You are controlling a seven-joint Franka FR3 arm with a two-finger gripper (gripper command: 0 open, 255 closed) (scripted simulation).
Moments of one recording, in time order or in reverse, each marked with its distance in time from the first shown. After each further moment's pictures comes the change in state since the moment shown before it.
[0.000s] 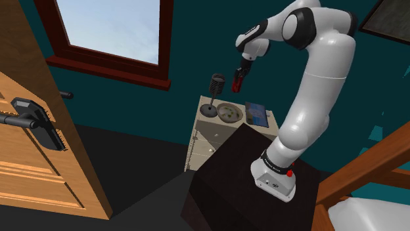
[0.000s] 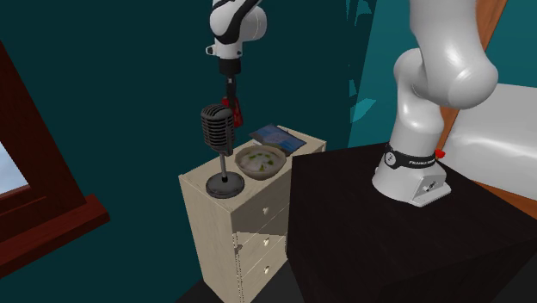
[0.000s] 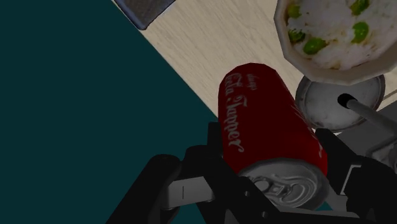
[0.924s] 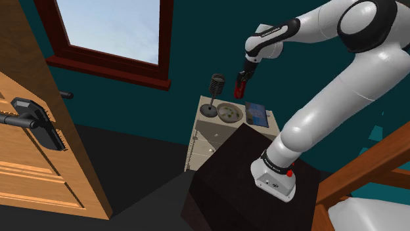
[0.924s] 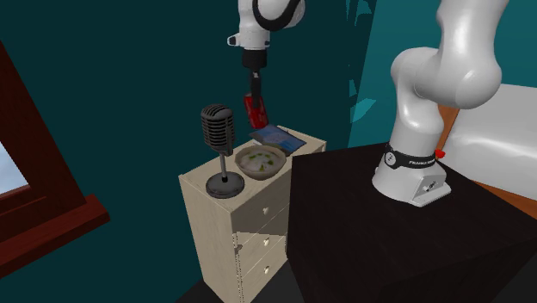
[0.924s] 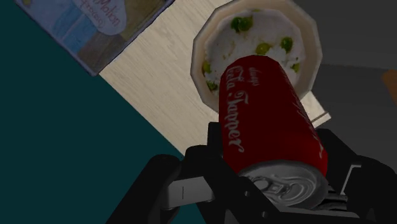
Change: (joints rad) arm 0.105 -0.458 0.010 -0.399 -0.310 0.018 0.298
